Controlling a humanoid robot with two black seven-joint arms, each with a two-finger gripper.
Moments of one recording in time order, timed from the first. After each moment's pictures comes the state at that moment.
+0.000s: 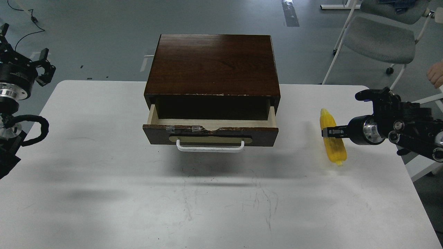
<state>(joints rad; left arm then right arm) -0.85 0.53 -0.62 -0.30 -0.23 -0.49 -0.45 1.38 -0.72 -0.19 1.06 -1.14 0.31 0.03</state>
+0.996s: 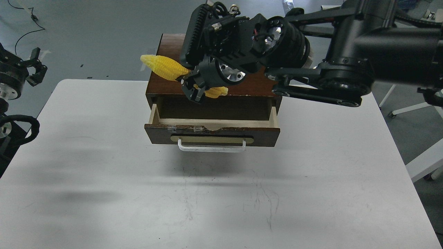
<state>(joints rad) -0.83 0.54 -0.62 -0.30 -0.22 -0.49 -0.44 1.81 -0.09 -0.30 1.26 -1.74 0.32 0.10</state>
